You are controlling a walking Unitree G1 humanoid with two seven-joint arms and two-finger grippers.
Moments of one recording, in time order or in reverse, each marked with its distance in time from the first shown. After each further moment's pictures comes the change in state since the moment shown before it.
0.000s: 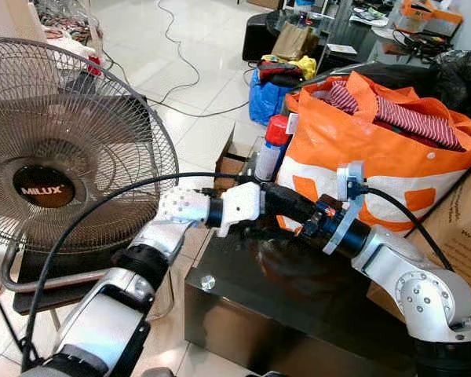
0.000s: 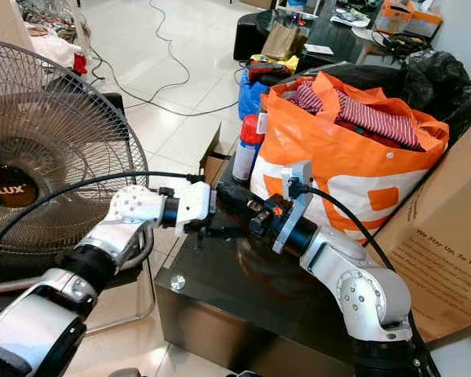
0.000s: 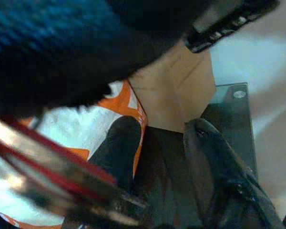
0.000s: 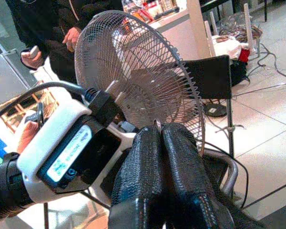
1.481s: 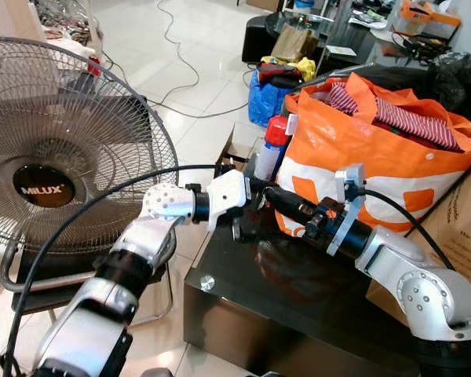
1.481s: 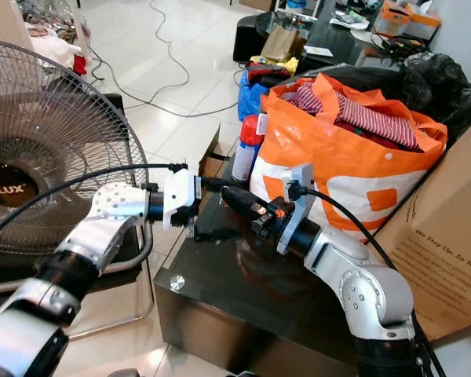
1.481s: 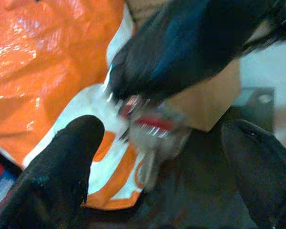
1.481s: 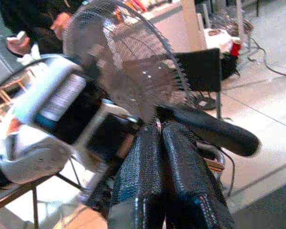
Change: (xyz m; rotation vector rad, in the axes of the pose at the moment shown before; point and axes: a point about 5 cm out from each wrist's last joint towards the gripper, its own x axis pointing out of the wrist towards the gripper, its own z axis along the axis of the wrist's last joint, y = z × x) left arm -0.020 0.009 0.001 -0.065 0.059 0.142; right arm -0.003 -0.004 -0.001 -0.026 0.038 -0.023
